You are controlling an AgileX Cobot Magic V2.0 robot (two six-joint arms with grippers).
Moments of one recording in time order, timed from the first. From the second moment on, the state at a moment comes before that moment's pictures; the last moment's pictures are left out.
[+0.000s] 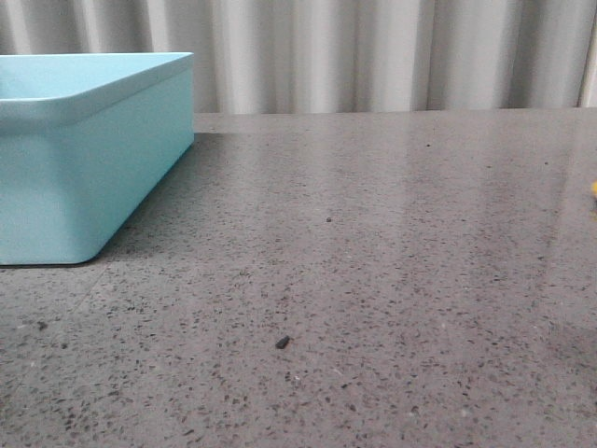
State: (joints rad) left arm -0.39 0.48 -0.45 -0.37 0.37 0.12; right arm -0.15 1.56 -1.22 -0.02 1.06 0.00
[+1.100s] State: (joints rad) left arm -0.39 0.48 -0.51 -0.37 0.37 0.13; right arm 0.04 1.24 -1.50 -0.03 1.12 0.00
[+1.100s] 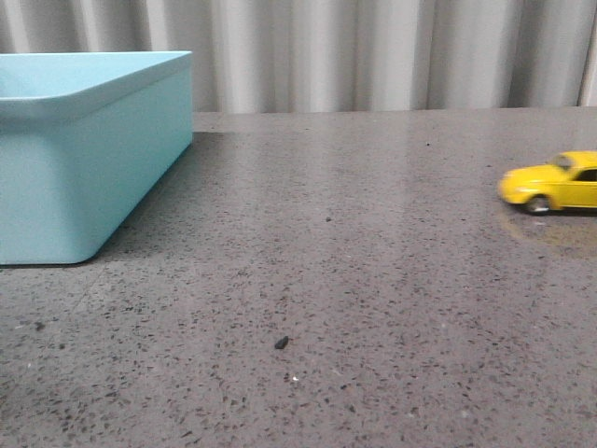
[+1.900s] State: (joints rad) left arm -0.39 0.49 -0.62 -0.37 0.40 0.23; right arm 0.27 1.03 -1.50 0.02 1.07 0.00
